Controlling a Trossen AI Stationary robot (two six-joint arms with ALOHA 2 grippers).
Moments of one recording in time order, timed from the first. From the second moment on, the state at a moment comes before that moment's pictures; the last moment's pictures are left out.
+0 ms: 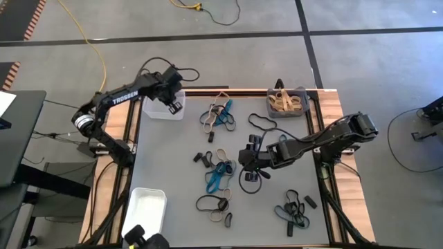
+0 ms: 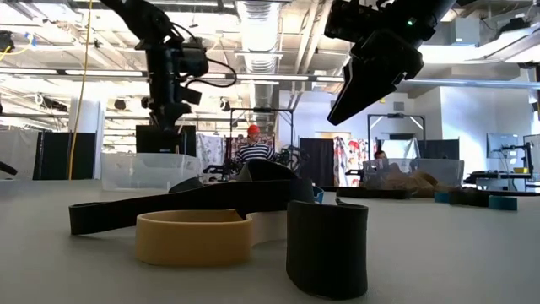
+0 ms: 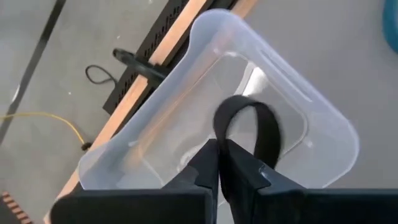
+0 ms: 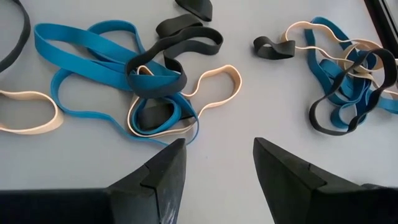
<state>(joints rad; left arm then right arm) 0.83 1.54 1.19 -0.89 -0.26 0.17 0.24 1.56 1.03 -0.41 0.42 0.15</state>
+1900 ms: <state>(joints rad) -0.10 1.54 0.74 -0.31 -0.24 -0.36 0.24 1.56 1.03 -0.38 0.42 0.13</state>
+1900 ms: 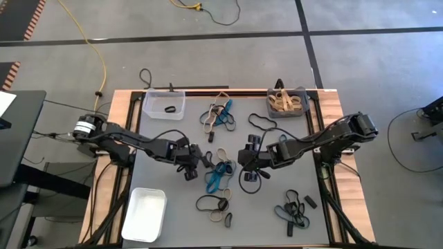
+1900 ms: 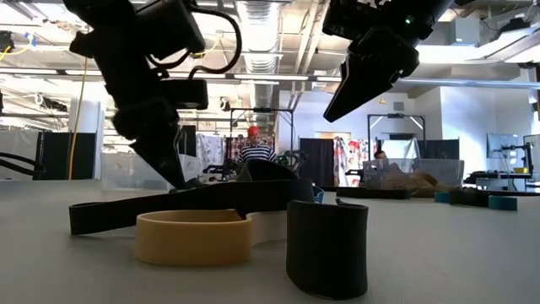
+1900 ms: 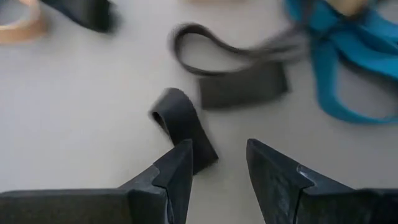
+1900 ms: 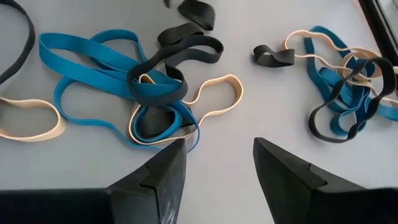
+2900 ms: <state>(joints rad) -0.03 1.62 0.74 -0.28 -0.35 -0.28 0.24 1.56 1.03 -0.36 0.42 0.12</state>
